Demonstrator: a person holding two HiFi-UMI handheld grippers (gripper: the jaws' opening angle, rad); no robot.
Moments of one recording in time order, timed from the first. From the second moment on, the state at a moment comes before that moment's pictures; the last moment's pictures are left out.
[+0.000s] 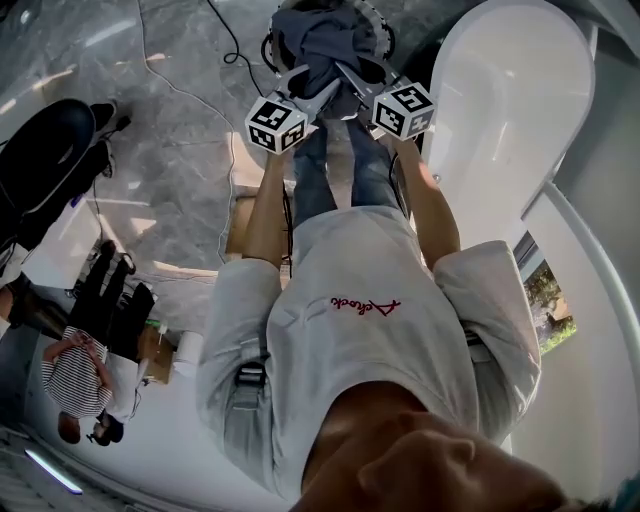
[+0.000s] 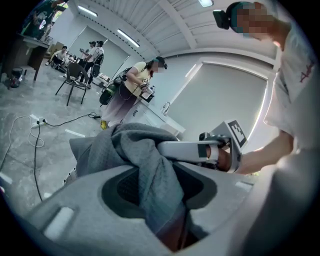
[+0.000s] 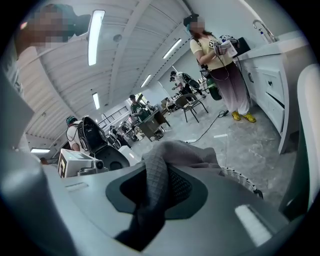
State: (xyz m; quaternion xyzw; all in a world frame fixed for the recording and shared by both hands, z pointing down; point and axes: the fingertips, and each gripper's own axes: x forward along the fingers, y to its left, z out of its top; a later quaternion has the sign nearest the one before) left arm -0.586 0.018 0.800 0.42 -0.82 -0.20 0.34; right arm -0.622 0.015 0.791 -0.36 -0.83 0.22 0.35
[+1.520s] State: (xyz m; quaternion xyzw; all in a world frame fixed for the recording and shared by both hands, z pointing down) left arm -0.573 0.020 0.958 0.33 -0.78 -0.21 0.49; right arm -0.620 -0.012 0.942 -0.26 -0.82 0.16 0.48
